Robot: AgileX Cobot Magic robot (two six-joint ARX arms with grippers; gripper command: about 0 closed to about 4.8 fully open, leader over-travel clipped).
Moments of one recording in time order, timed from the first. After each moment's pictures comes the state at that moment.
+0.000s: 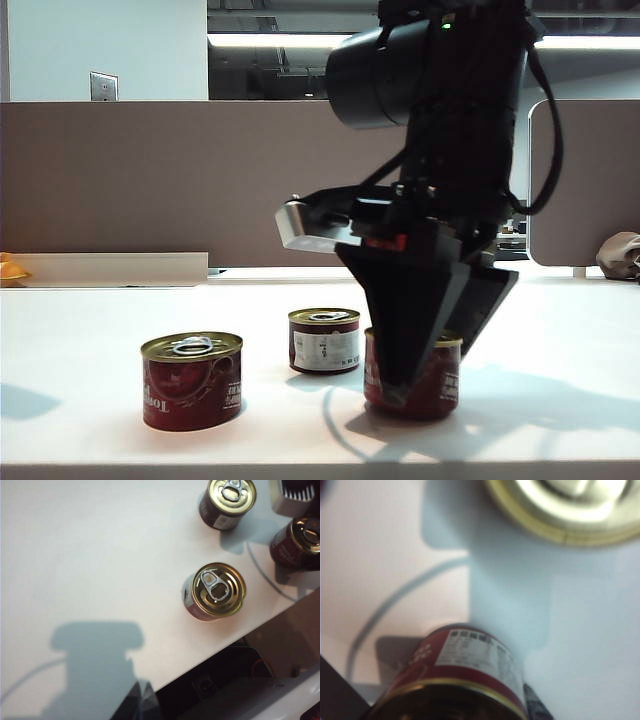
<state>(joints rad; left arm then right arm) -0.63 0.67 0.68 -0.87 0.02 -0.13 0.78 1.71 1.12 -0.84 -0.13 -0.15</state>
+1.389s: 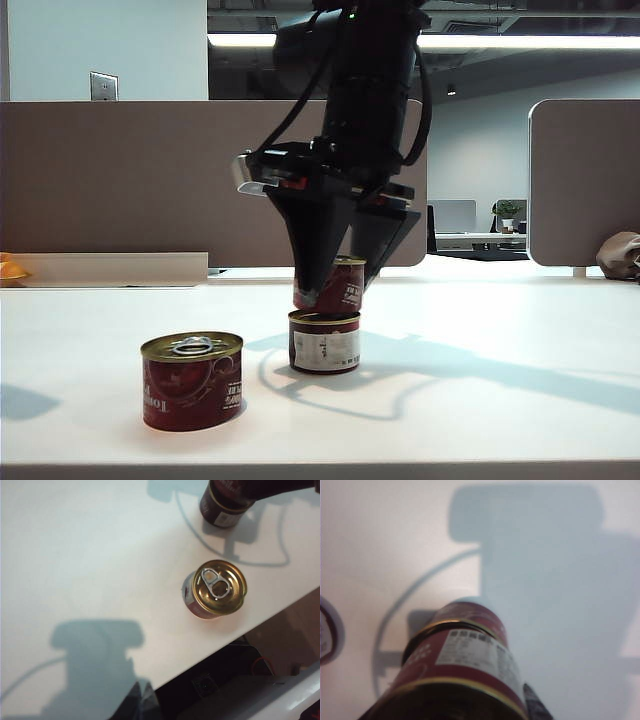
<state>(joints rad) -0.63 0.67 0.68 -0.88 0.02 -0.13 0.74 1.94 1.59 -1.00 -0.09 -0.16</state>
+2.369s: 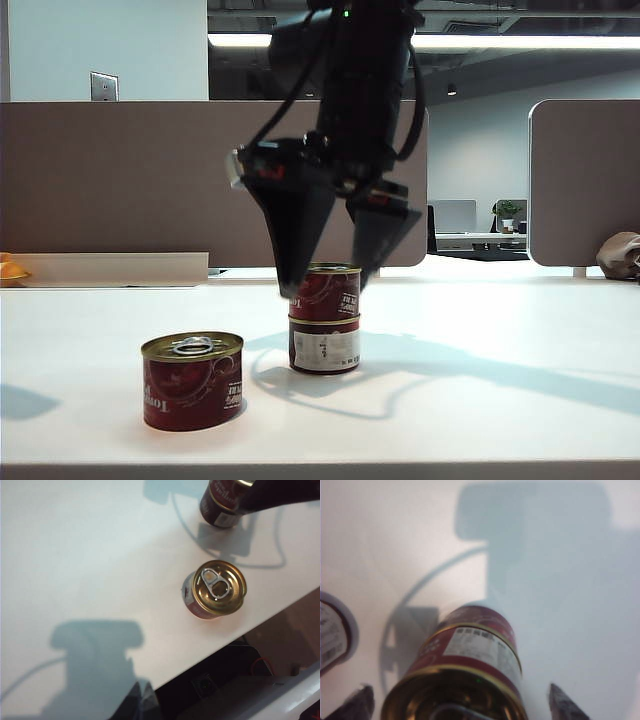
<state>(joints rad) -0.63 0.67 0.68 -0.87 0.02 -0.13 0.75 1.96 1.63 -1.03 -0.11 -0.16</state>
